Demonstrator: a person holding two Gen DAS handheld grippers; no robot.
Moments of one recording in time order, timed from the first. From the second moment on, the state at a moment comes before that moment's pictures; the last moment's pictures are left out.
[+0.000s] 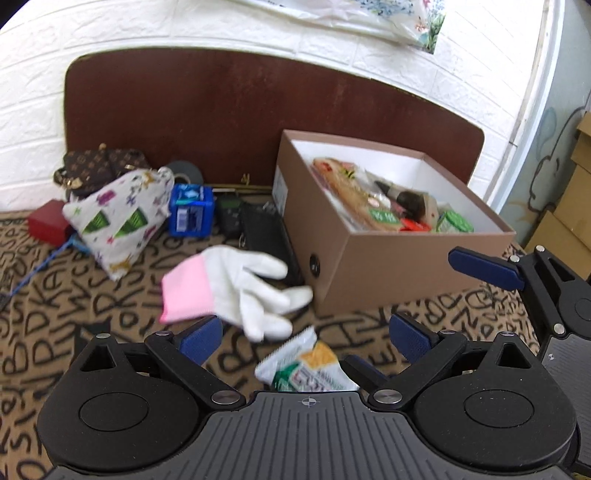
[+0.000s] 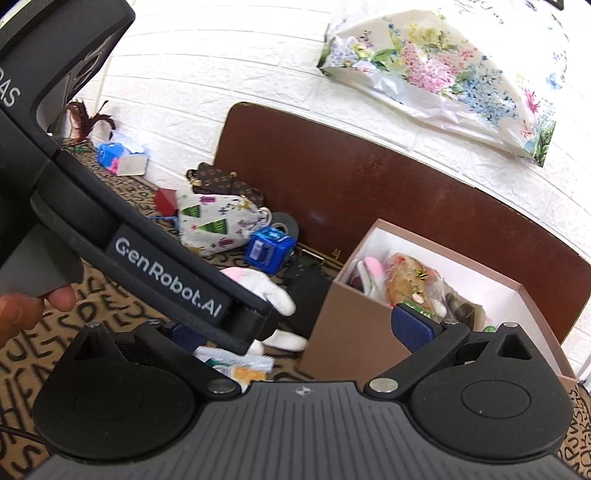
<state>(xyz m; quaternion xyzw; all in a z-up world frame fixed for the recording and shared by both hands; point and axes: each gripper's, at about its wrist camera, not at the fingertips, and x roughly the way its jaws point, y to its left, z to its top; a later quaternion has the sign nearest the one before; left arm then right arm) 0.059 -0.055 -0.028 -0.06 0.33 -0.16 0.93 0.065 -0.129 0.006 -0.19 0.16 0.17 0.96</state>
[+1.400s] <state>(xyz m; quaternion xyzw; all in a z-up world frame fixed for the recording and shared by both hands) 0.090 -0.054 -0.104 -0.13 0.43 -0.19 0.87 0.076 -0.113 -0.066 -0.12 0.30 0.16 0.93</state>
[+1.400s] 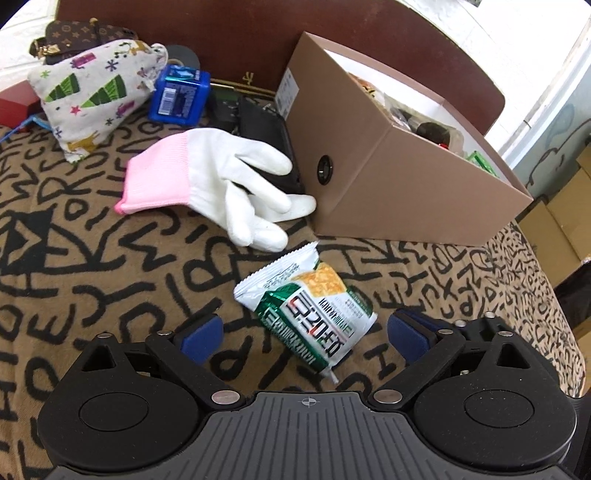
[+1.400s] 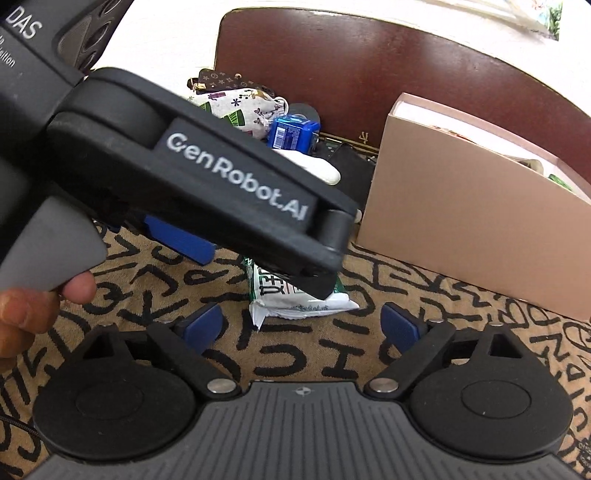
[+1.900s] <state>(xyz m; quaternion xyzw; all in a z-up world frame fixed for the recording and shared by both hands) 0.104 -0.063 -0.105 -0.12 0.44 -0.20 0.87 0.094 -0.104 -0.067 -0.12 0.30 0.18 0.93</state>
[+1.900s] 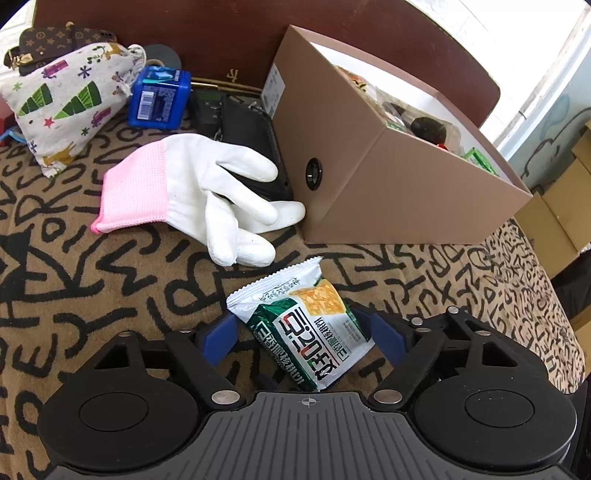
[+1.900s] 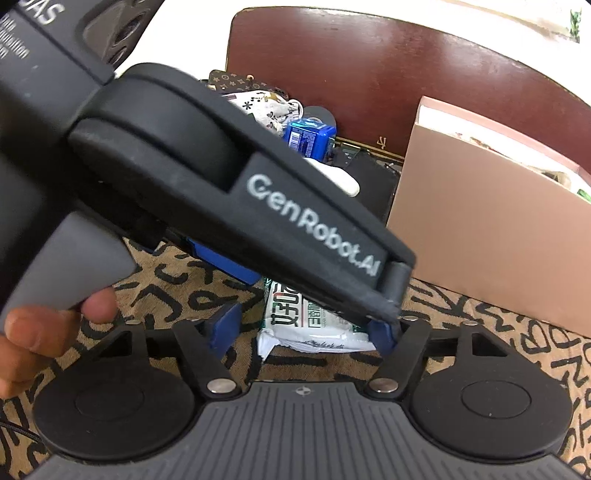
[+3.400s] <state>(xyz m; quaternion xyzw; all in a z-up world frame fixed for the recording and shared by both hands) 0.064 -0.065 -0.099 -0.04 0.44 -0.25 0.86 0.037 -0.130 -0.071 -0.12 0.30 0.21 0.92</state>
